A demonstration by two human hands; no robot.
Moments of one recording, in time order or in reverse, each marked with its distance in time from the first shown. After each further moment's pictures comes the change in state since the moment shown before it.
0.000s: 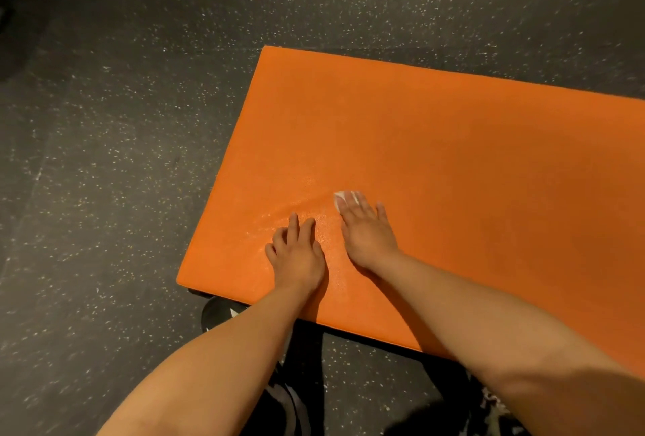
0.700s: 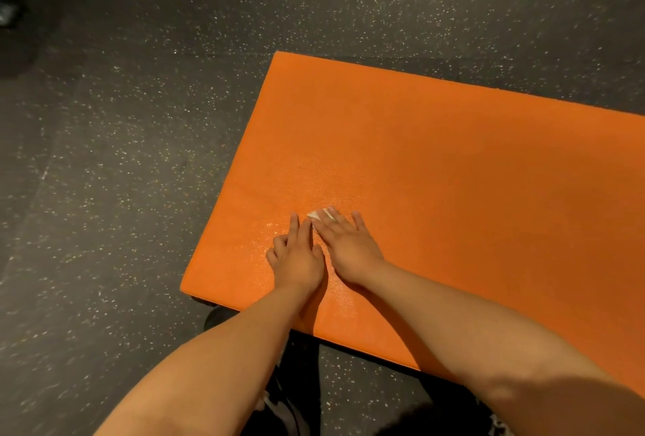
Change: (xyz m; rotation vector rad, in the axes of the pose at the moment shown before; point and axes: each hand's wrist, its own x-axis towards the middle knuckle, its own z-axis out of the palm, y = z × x) left_hand 0.022 -0.003 -0.013 -0.133 -0.013 -0.031; right_hand 0.022 -0.028 0.010 0.027 -0.028 -0.245
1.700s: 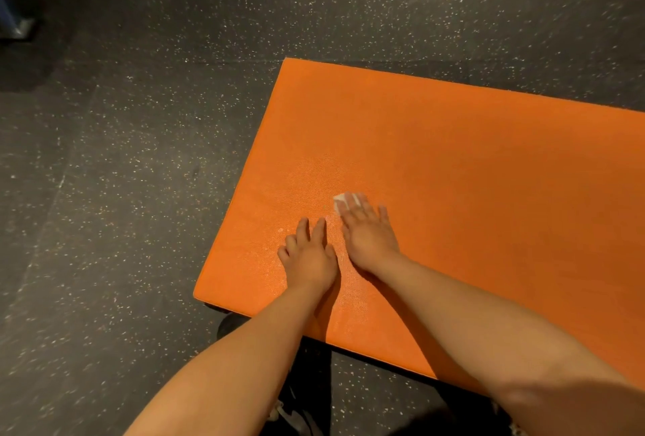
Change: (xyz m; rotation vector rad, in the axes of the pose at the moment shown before) left_hand 0.010 0.003 -0.006 0.109 0.024 0.014; right_hand 0.018 0.004 -0.022 -0.014 0.016 0.205
